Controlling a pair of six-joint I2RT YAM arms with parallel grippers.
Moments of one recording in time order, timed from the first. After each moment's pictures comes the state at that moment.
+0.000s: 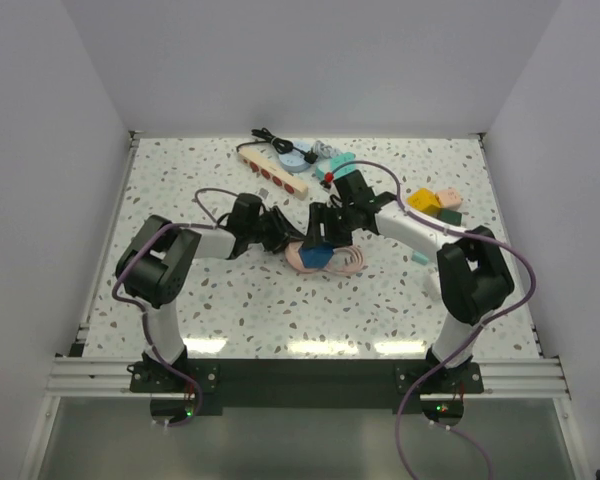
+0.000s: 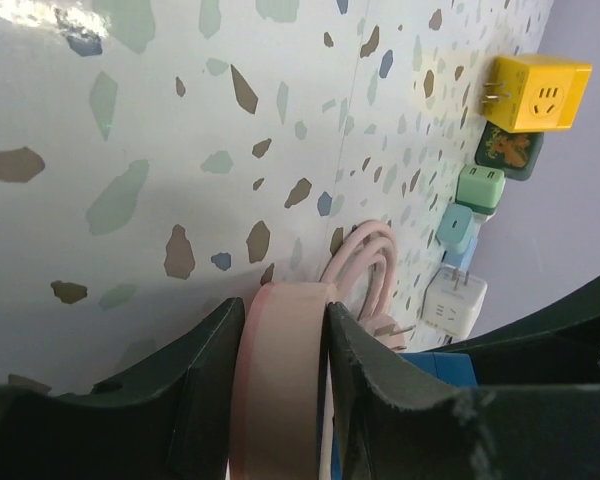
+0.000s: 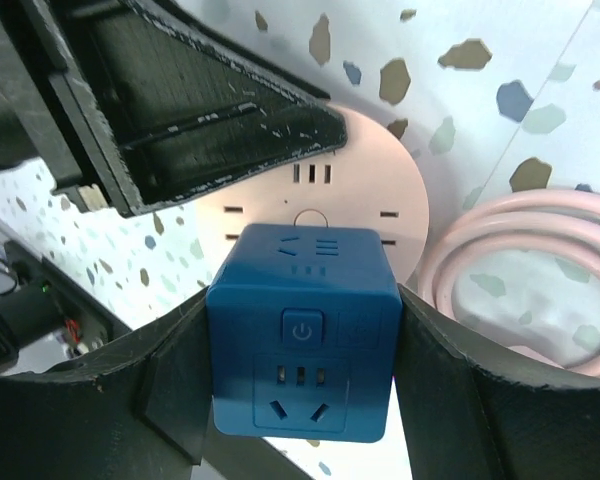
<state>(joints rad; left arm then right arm) -0.45 1.89 0.89 0.34 0.43 -1.06 0.55 1.76 1.24 -0.45 -0.36 0.49</state>
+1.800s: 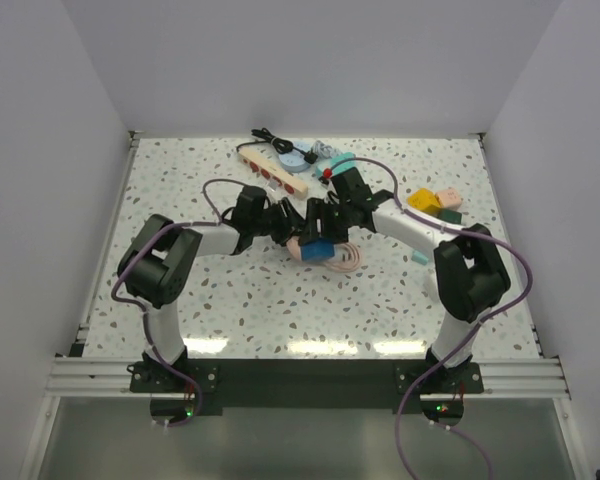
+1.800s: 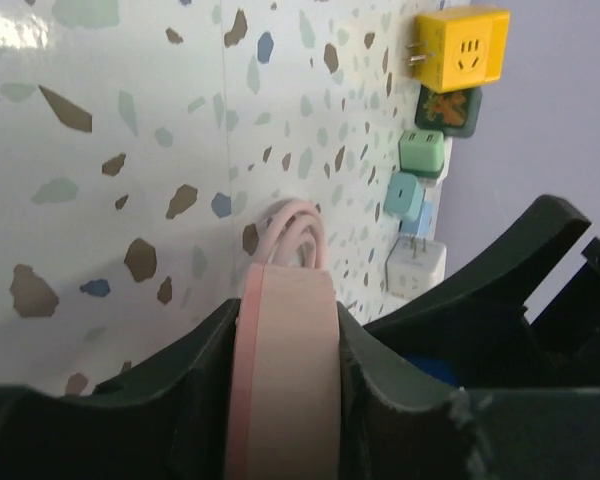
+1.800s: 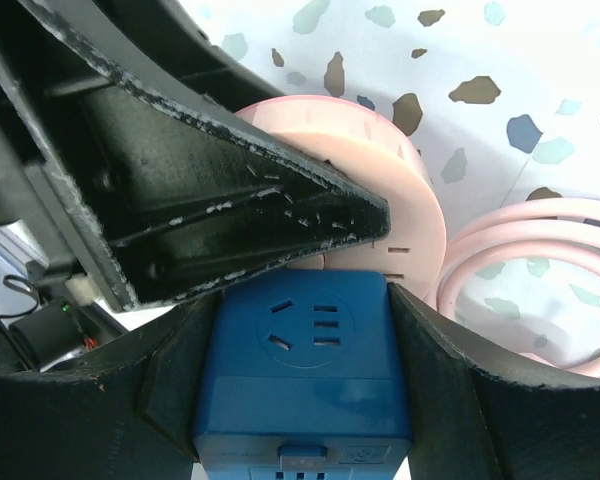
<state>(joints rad) -0.46 1.90 0.96 0.36 0.51 -1.05 0.55 1.79 1.28 -0.44 -0.36 0.53</state>
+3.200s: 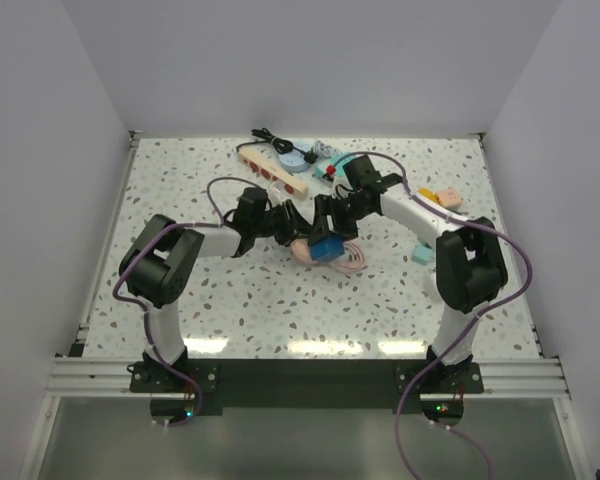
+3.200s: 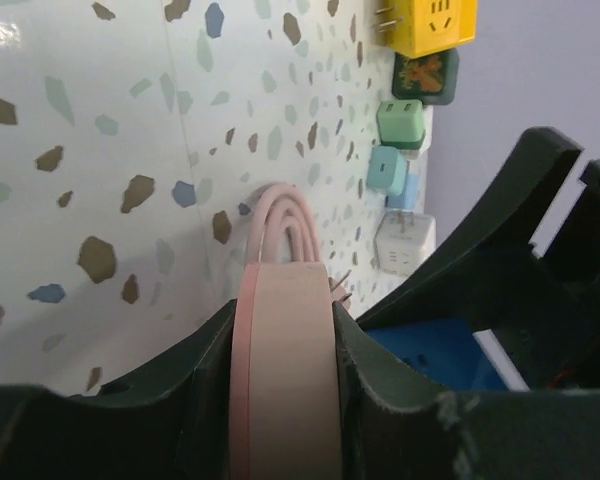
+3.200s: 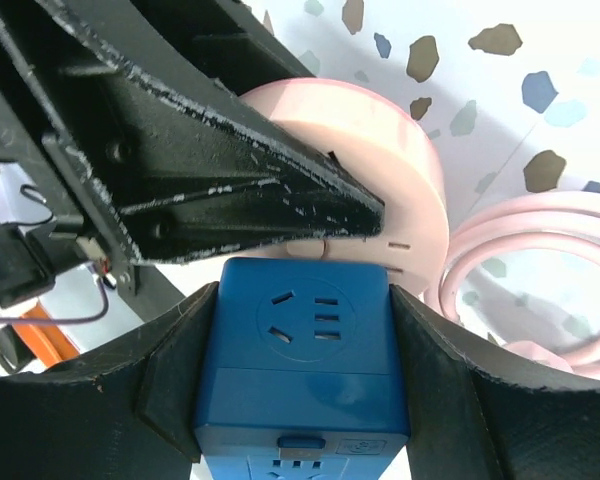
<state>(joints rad) -0.47 1.91 0.94 0.43 0.56 -0.99 0.46 1.85 1.40 -0.68 -0.56 0.35</state>
